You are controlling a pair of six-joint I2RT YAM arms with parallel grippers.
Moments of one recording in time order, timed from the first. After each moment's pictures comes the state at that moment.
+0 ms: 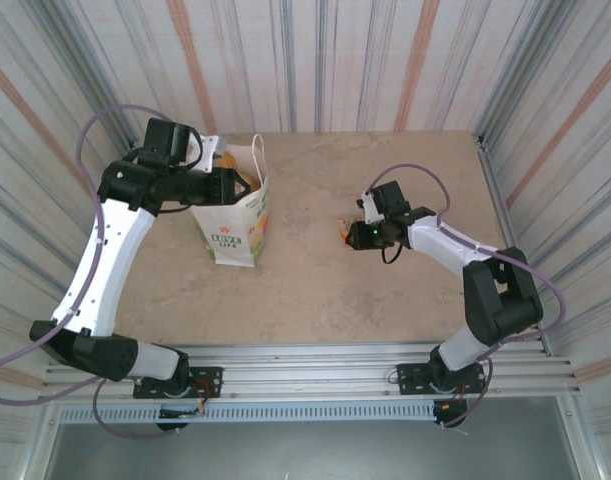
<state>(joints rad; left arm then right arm) -0.31 1.38 1.69 -1.14 0.38 -0.26 0.41 1.56 0.98 -0.43 -0.27 0.28</state>
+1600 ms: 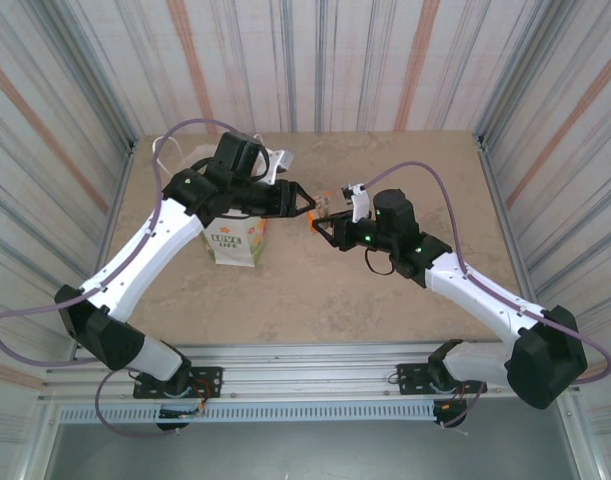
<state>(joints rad) -0.61 1.49 1.61 -0.86 0.46 -0.49 0.62 1.21 0.86 -0.02 -0.36 0.41</state>
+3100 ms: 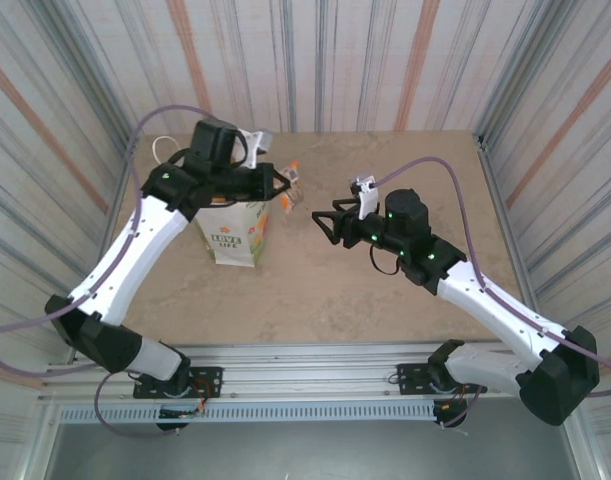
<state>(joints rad) -0.50 1.44 1.66 -0.86 0.41 -0.44 0.65 1.10 0.88 -0.03 -0.25 0.33</state>
